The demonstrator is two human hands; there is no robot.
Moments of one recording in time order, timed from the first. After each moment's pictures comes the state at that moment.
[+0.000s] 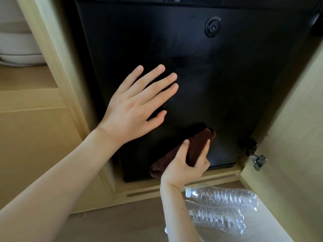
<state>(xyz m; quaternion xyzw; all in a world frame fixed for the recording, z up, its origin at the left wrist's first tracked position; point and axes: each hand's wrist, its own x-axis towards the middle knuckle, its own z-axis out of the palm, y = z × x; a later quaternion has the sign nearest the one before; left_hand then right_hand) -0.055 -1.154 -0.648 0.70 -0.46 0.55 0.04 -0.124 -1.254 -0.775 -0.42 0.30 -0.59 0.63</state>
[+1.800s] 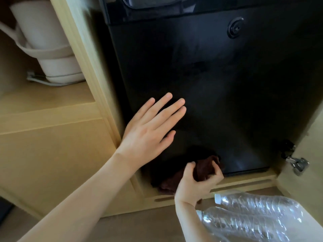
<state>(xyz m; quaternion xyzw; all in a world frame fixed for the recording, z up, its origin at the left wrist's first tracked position) -0.067 -1.120 -0.676 0.77 -0.44 0.45 0.02 -0.122 -1.216 -0.830 -0.41 0.31 -0.51 0.68</state>
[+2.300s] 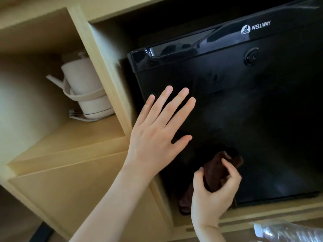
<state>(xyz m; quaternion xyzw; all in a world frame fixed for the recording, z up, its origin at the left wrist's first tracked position) -0.071 -1.104 -0.607 0.78 -0.38 0.49 -0.01 -0.111 -1.187 -0.776 -0.53 0.19 -0.57 0.60</state>
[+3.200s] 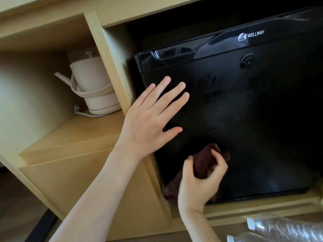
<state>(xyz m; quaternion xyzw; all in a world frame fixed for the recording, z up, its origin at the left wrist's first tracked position) -0.062 -1.087 -0.580 0.74 -0.43 0.51 -0.06 -0.116 -1.164 -0.741 -0.48 0.19 -0.54 0.67</state>
